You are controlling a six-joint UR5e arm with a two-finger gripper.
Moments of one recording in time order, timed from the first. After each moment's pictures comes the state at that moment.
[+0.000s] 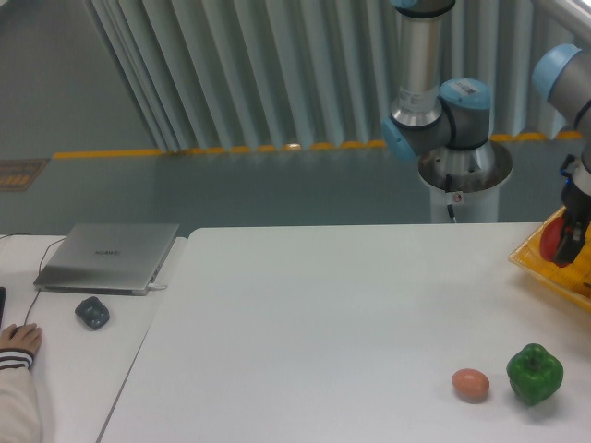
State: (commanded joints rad) arm 2.58 -1.78 -1.54 -1.64 1.49 2.17
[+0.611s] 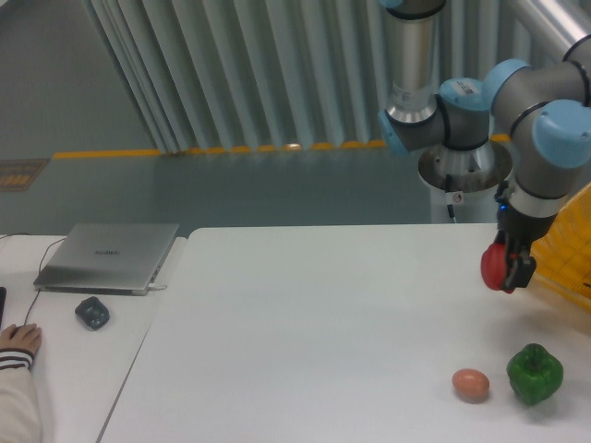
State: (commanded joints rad) arm 2.40 -1.83 -1.54 -1.43 1.43 1.62
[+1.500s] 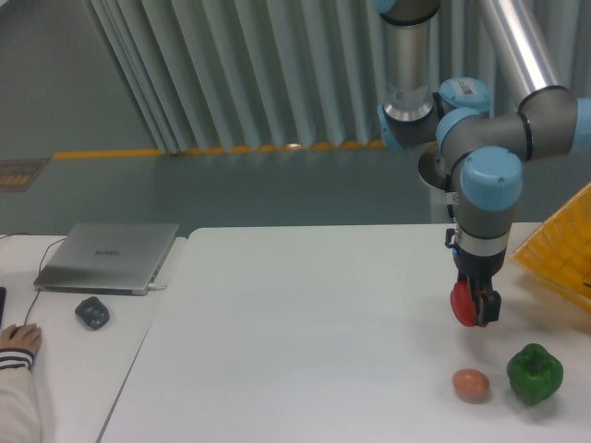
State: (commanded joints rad) arm 2.35 -1.90 -1.64 -1.29 1.52 1.54
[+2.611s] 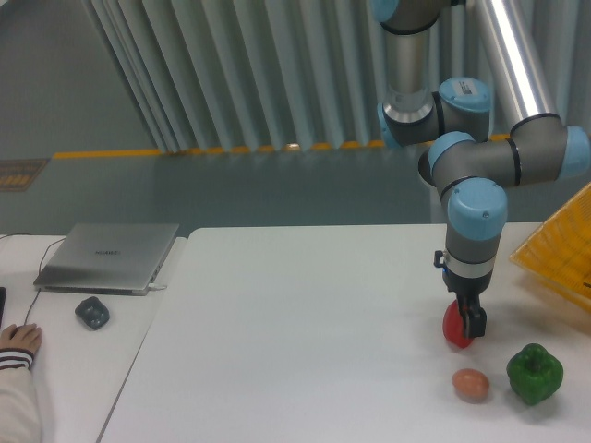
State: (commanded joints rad) arm 2.32 -1.91 -1.63 -1.28 1.55 1.54
